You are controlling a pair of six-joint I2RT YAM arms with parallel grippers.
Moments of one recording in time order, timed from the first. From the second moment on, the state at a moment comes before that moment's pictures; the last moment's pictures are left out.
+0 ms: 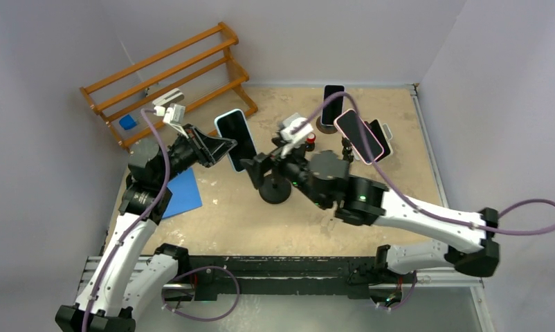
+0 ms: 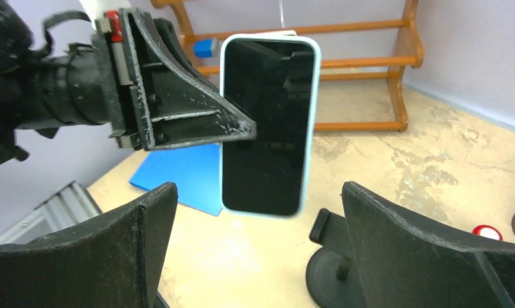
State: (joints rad) left arm -0.22 0.78 0.82 0.03 0.59 -0.72; right arm 1.25 1.26 1.29 -0.10 0.49 0.16
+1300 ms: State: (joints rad) left arm -0.23 1.63 1.08 -0.56 0.54 -0.34; right arm 1.25 0.86 0.94 -0.07 0.34 0.14
